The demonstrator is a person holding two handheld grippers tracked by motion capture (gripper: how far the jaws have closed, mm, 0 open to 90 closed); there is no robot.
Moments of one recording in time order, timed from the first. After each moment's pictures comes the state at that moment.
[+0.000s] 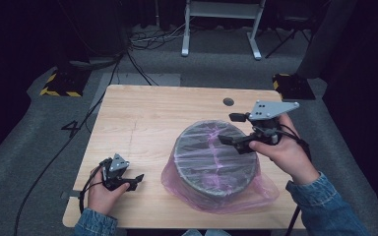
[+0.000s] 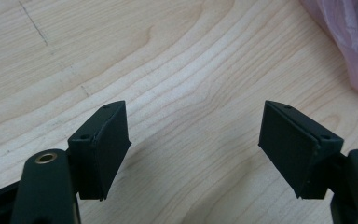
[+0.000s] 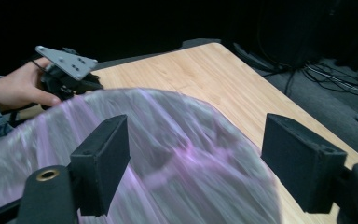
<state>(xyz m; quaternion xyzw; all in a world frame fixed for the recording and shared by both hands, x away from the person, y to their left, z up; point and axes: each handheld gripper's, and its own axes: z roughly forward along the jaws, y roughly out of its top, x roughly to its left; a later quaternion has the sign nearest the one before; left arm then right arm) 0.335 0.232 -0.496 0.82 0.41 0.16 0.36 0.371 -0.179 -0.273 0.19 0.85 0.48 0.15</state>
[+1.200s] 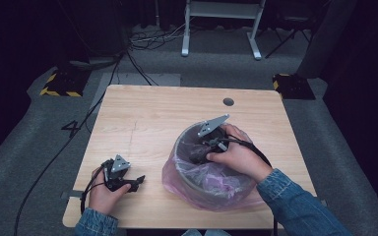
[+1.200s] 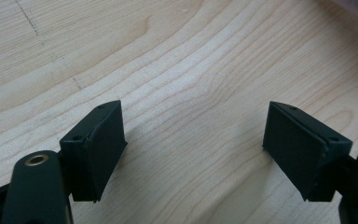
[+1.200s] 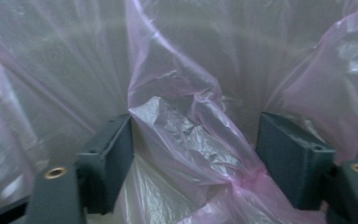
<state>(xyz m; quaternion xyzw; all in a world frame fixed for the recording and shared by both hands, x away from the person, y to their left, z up) 0.336 0.230 -0.504 0.82 0.41 0.17 0.36 0.403 -0.101 -0.367 0.19 0.93 0.32 0.06</state>
